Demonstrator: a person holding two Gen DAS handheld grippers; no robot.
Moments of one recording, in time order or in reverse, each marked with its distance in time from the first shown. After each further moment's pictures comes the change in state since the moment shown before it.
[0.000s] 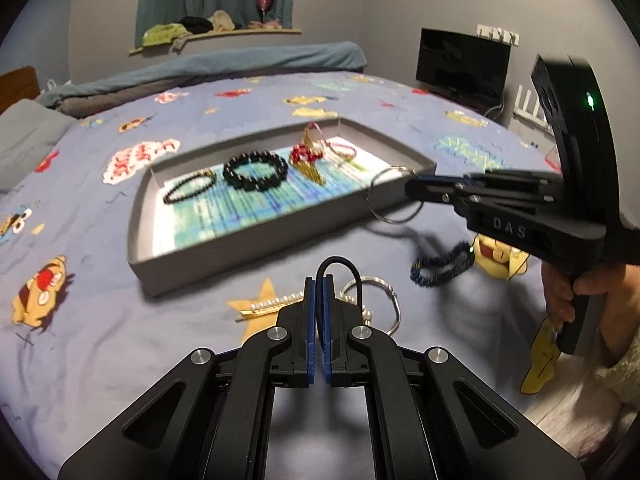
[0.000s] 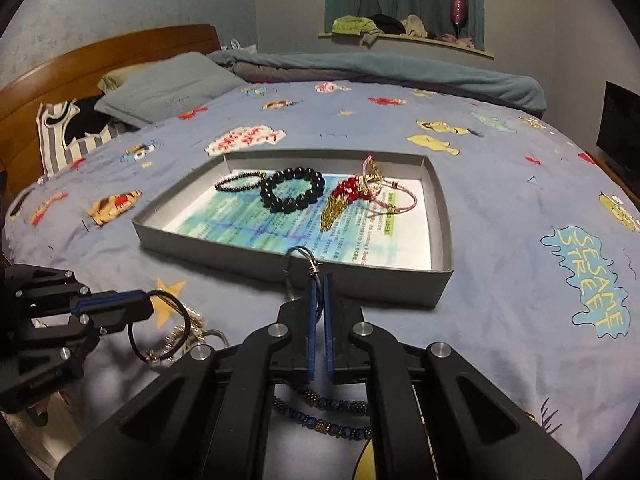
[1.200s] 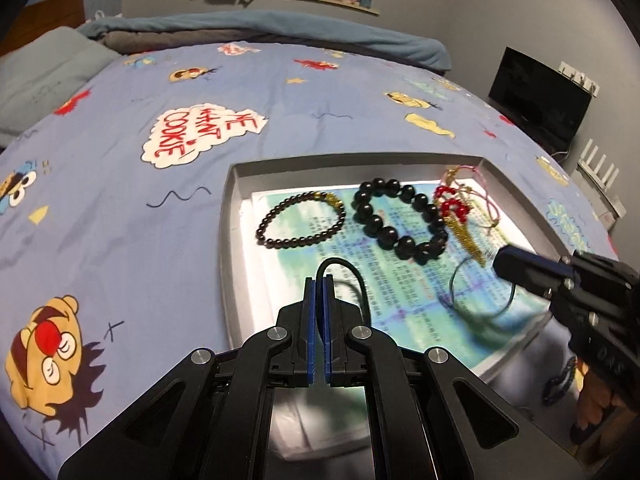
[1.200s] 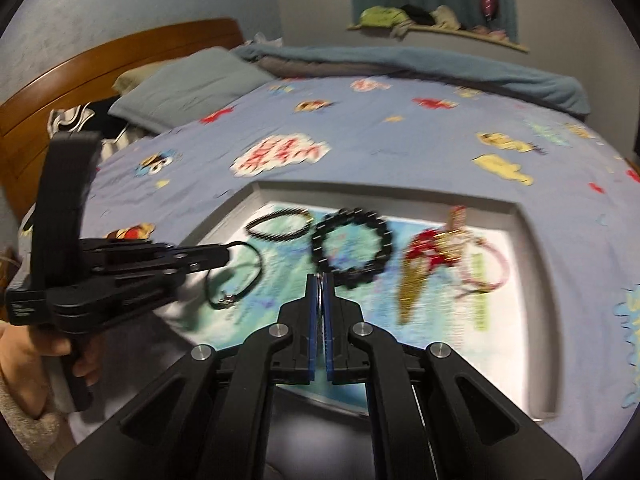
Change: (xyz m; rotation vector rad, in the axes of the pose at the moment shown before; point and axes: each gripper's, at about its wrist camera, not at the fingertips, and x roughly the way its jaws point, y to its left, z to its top) left arm 0.088 0.131 0.056 -0.238 0.112 0.084; right arm 0.081 0.041 0.066 -0.015 0.061 0.131
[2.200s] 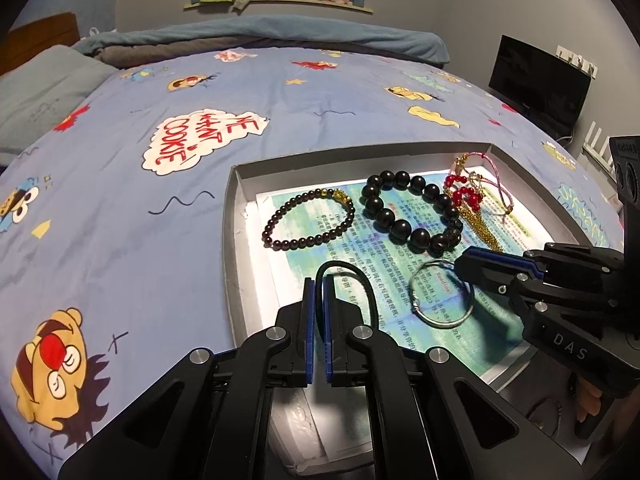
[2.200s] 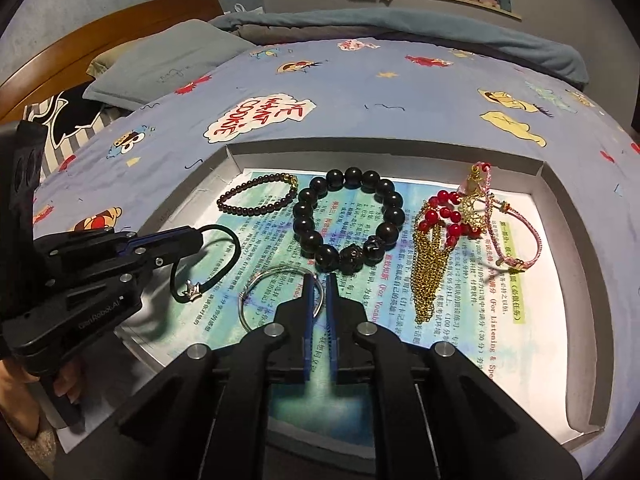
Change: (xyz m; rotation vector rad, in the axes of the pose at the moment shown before) left arm 0.006 -0.003 -0.003 0.063 -0.016 0.032; right arm 0.041 -0.009 -0.004 0.053 0.105 -0.061
